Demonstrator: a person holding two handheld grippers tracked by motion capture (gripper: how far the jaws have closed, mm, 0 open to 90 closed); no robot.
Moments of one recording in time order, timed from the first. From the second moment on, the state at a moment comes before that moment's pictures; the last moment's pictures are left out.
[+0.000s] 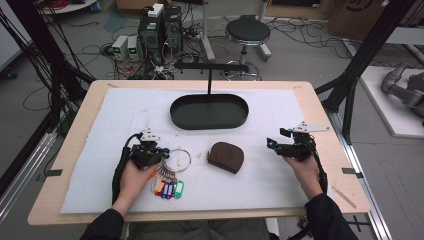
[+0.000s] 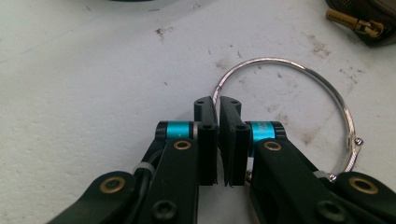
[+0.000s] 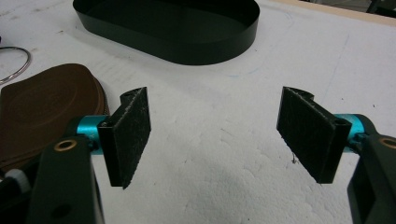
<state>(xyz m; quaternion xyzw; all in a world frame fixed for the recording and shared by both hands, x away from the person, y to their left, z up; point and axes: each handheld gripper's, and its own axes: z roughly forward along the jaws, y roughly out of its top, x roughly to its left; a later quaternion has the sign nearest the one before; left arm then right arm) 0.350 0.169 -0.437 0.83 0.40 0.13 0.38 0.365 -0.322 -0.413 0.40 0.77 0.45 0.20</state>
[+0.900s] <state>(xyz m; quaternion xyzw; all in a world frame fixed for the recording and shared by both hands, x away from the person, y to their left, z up) 0.323 0.176 -0.400 0.80 0.31 0.15 0.49 0.363 -0.322 -0.411 0.39 0.77 0.46 0.20</state>
